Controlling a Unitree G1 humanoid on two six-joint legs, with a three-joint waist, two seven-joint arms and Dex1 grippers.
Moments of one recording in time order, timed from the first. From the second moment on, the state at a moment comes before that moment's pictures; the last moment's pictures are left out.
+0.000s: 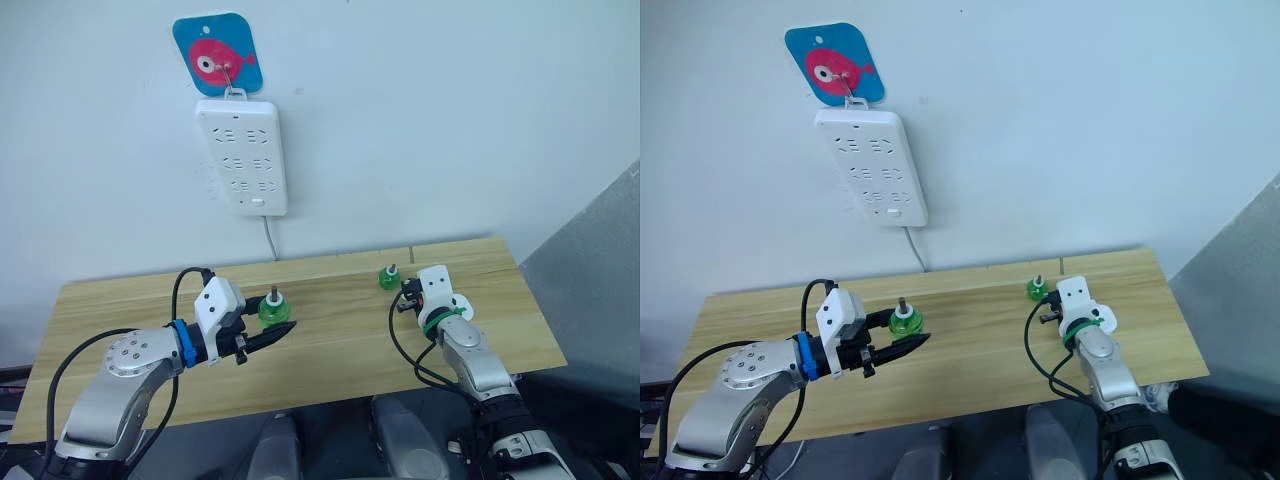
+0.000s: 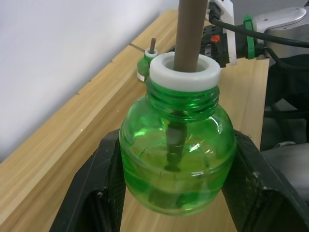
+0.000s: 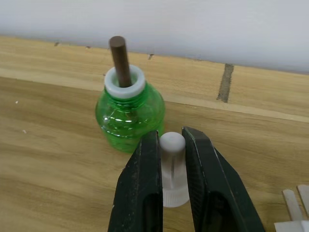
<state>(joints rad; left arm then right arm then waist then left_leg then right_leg) 0.05 0.67 0.07 -0.35 -0.43 0.34 -0.93 -0.25 -0.17 0.09 0.29 0.05 0.16 0.18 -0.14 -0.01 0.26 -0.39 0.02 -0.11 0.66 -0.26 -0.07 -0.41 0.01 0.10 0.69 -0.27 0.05</state>
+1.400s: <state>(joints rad) -0.30 0.60 -0.14 -0.18 -0.43 0.26 -1.17 -0.51 -0.53 0.27 -0.57 0.57 0.82 0.73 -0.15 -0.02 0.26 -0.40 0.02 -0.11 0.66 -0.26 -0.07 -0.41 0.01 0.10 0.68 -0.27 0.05</state>
